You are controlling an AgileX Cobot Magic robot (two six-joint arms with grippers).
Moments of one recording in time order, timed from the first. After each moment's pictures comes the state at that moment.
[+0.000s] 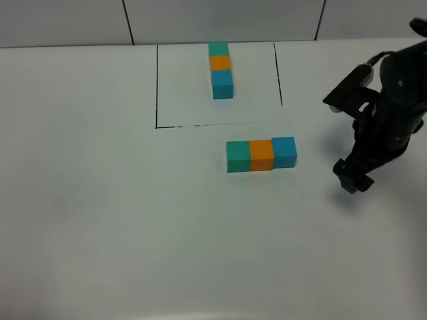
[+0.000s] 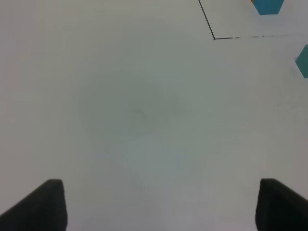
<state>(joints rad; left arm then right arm) -0.01 -0.01 -0.51 -0.14 1.05 0.03 0.30 1.83 -1.17 -0.13 0.86 -0.40</state>
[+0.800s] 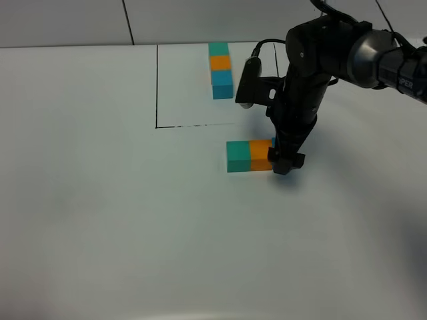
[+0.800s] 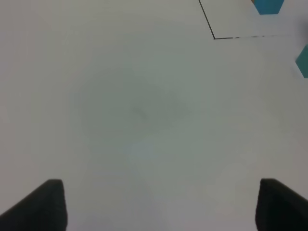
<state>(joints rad) -0.01 -0.01 -0.51 -0.14 1.05 0.03 0.47 2.16 -1.63 0.01 0.98 -0.83</state>
